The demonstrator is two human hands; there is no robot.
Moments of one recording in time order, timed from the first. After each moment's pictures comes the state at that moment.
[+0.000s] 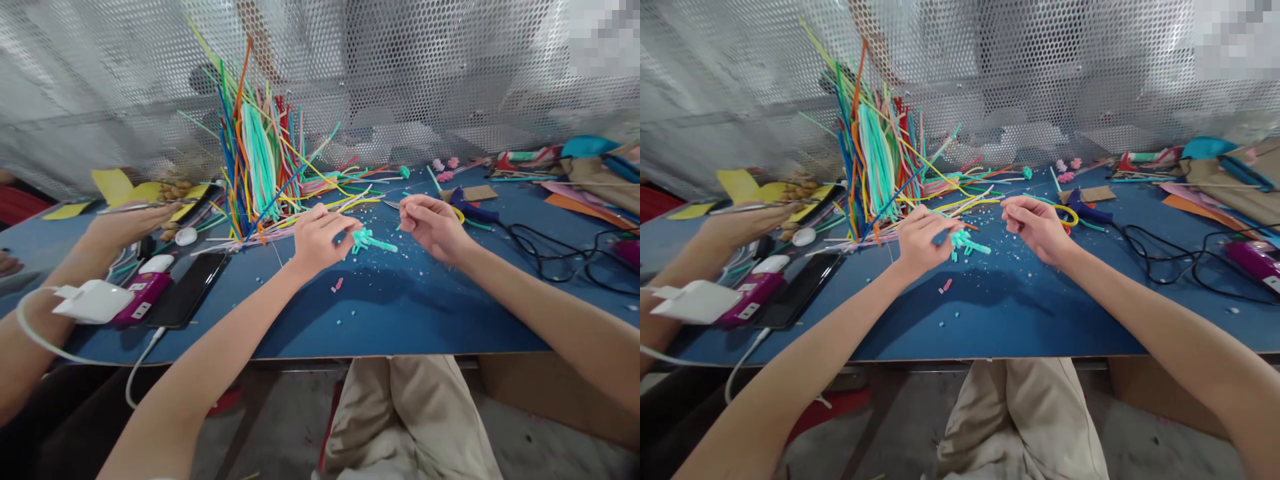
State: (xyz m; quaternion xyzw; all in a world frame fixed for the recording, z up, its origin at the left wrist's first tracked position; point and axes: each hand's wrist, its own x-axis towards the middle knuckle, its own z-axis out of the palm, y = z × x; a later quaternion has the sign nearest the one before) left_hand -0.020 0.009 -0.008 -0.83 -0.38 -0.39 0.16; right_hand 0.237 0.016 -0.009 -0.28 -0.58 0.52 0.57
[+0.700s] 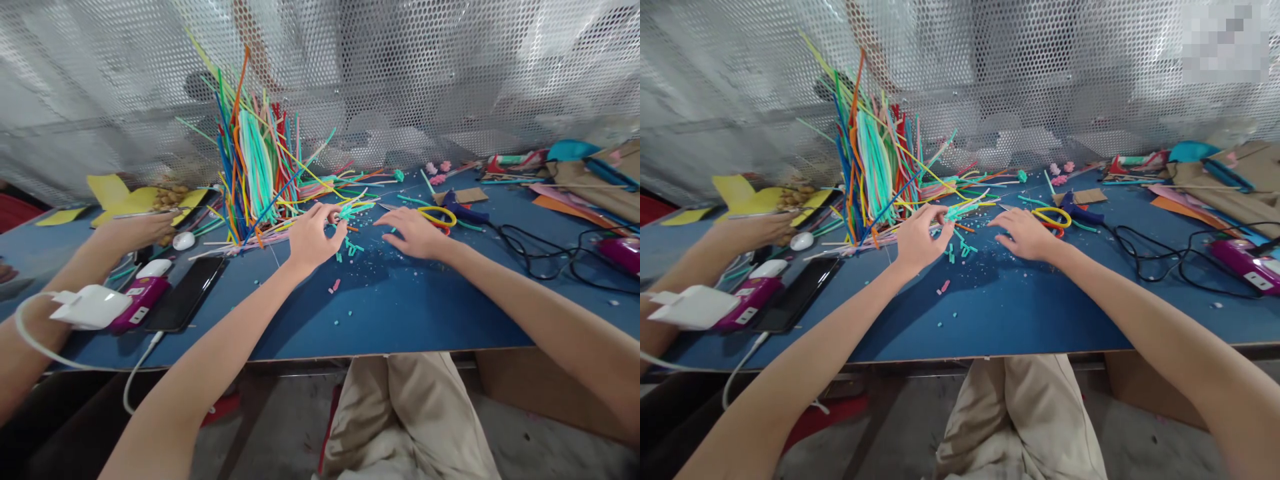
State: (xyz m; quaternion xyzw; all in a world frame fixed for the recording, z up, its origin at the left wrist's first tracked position) left_hand -0.019 0.011 -0.002 -0.78 -0.47 -0.40 0.09; right_hand 0.260 0.051 -0.035 -0.32 -0.92 -0.02 0.24
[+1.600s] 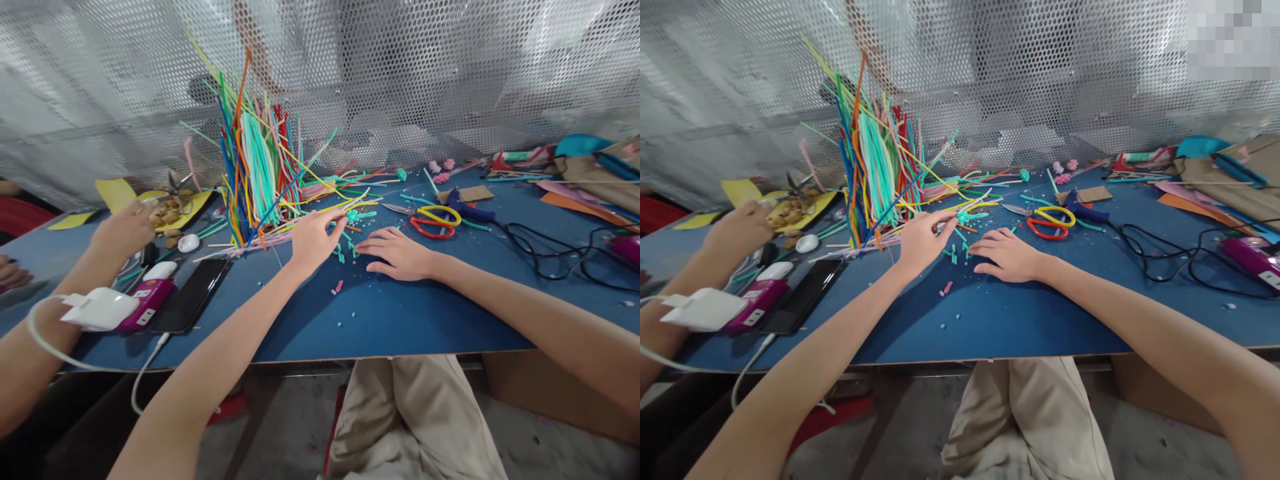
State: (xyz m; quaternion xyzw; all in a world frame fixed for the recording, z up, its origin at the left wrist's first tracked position) left_hand -0.024 0.025 -0.013 -0.78 -0.48 -0.40 0.11; right_hand 0.222 0.016 -0.040 -0.24 -0.95 0.03 0.18
